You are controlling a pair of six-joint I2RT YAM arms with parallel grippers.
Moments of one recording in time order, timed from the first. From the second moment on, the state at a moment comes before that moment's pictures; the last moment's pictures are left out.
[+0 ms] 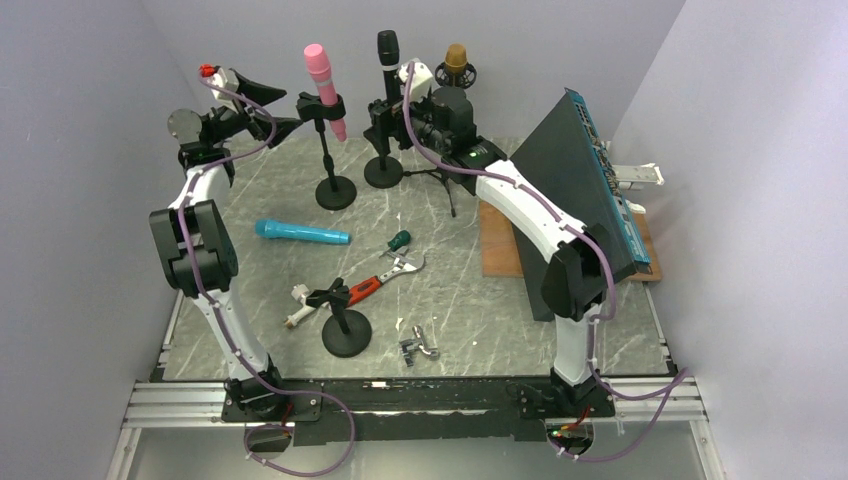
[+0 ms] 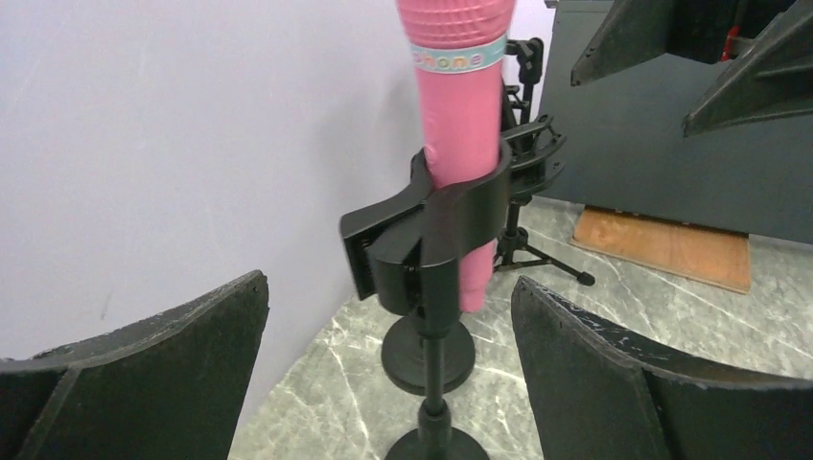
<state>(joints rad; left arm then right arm) 0.26 2.08 1.65 1.12 1.29 -0.57 0.61 1.96 1.90 -0.04 -0.22 0.04</state>
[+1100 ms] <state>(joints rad) 0.18 2.31 1.82 1.44 1.33 -0.88 0.66 2.35 2.37 0.12 -0.20 0.01</state>
